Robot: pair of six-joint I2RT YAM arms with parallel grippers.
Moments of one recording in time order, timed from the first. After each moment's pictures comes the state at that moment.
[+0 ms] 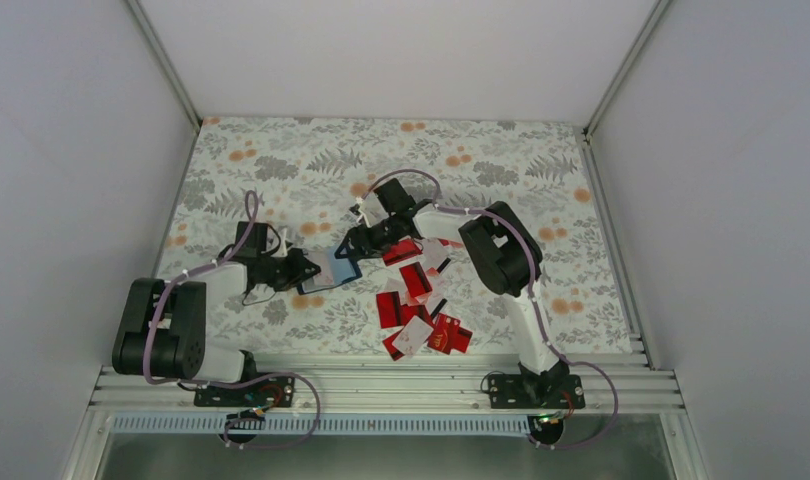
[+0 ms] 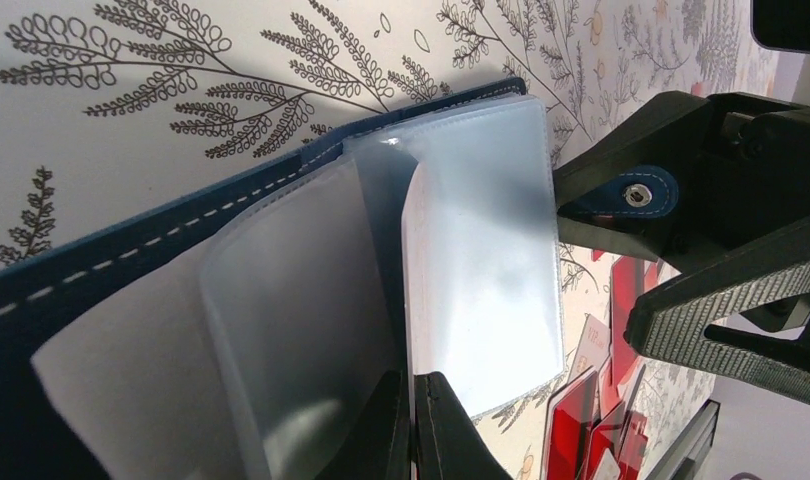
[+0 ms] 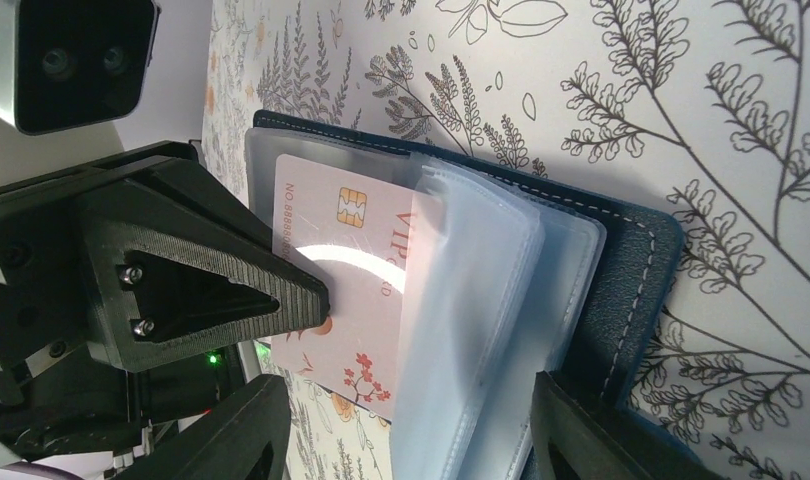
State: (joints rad) left arm -0.07 1.40 0.48 -0.11 0.67 -0.54; right arm 0.69 2.24 1.47 -0.25 -0.90 0.44
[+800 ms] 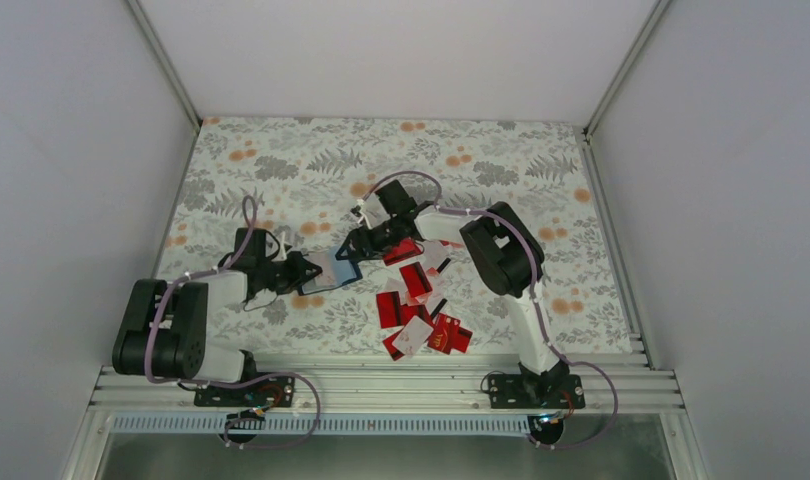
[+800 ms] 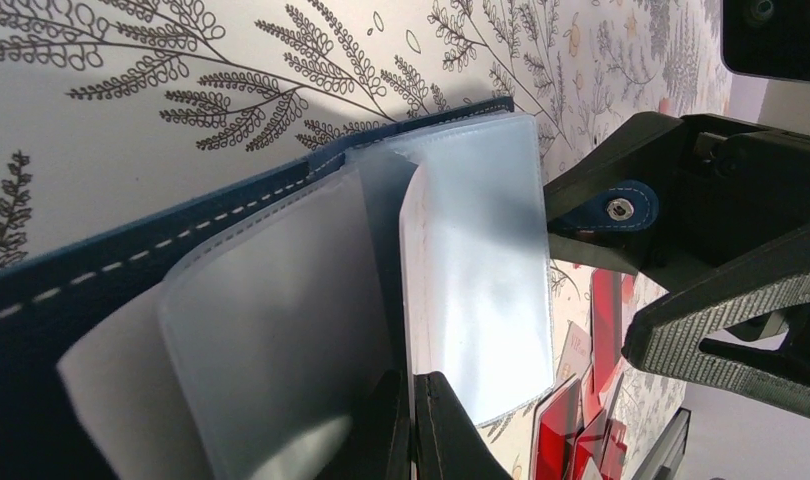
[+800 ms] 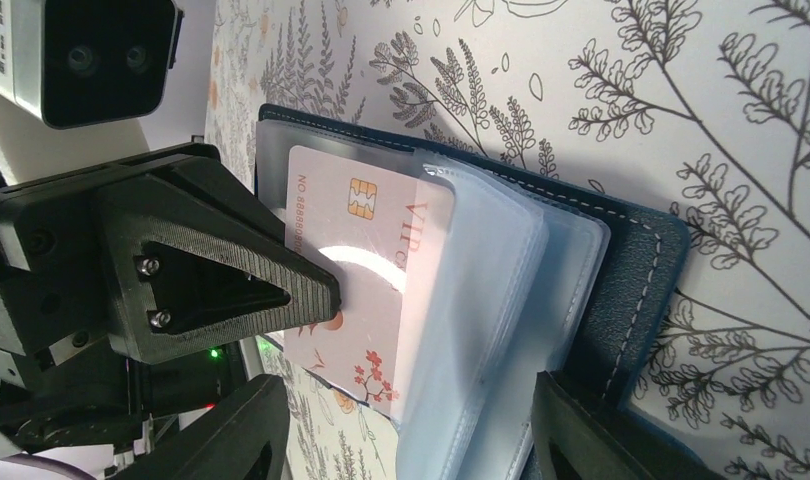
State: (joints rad) left arm -0.06 1.40 0.39 0.05 0.70 -0.61; right arm 0.69 2.23 1.44 -0.21 -0.91 0.44
